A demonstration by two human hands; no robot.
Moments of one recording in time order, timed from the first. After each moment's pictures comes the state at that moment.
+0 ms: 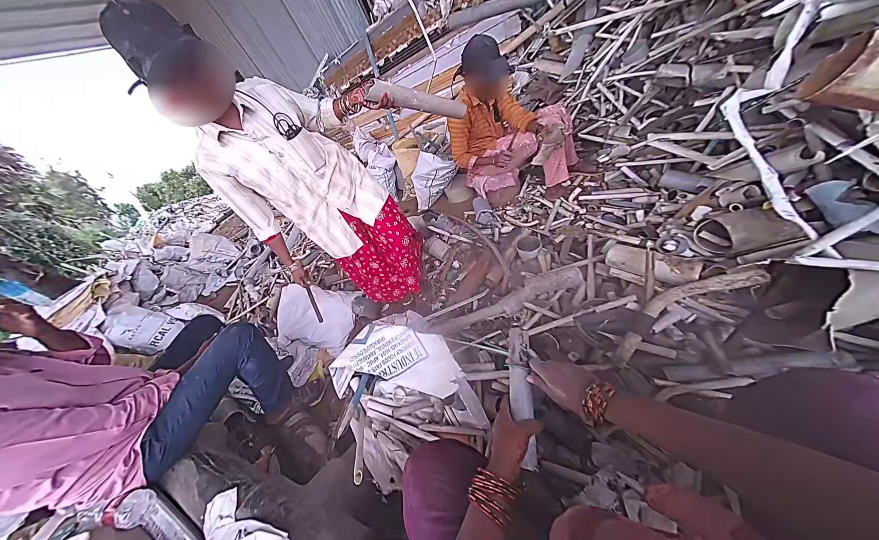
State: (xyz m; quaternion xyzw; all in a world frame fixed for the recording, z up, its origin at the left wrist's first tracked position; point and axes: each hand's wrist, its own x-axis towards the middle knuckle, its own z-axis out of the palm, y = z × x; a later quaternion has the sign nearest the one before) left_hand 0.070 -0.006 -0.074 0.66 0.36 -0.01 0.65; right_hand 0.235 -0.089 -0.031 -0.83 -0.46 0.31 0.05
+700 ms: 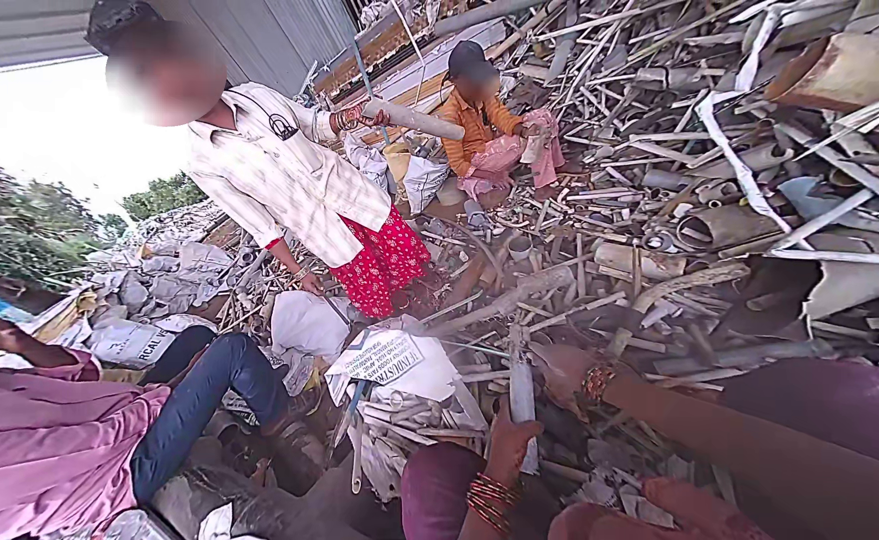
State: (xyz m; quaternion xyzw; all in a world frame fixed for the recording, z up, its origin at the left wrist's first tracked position) left_hand 0.068 -0.009 -0.075 0.64 0.34 -0.02 0.68; right_hand 0.261 -0.097 -0.035 -0.85 -0.45 0.25 0.11
